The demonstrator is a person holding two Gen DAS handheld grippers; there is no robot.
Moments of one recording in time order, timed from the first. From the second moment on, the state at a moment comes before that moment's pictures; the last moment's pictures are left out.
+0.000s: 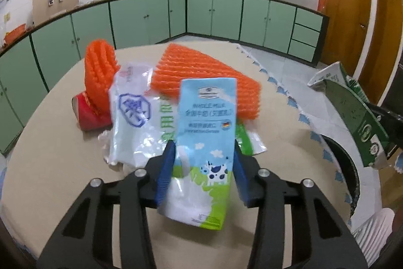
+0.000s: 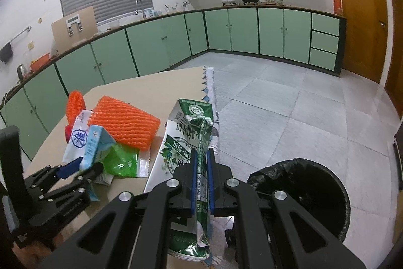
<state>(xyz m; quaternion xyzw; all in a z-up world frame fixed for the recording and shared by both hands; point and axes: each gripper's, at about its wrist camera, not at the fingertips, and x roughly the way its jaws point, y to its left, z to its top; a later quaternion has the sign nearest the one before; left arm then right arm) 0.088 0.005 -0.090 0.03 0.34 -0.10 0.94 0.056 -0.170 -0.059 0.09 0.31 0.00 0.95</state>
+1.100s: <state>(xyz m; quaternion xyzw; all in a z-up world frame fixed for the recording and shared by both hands) 0.069 -0.196 -0.075 0.04 0.31 -0.31 0.90 -0.019 -0.323 -0.070 0.13 0.30 -0.17 0.93</state>
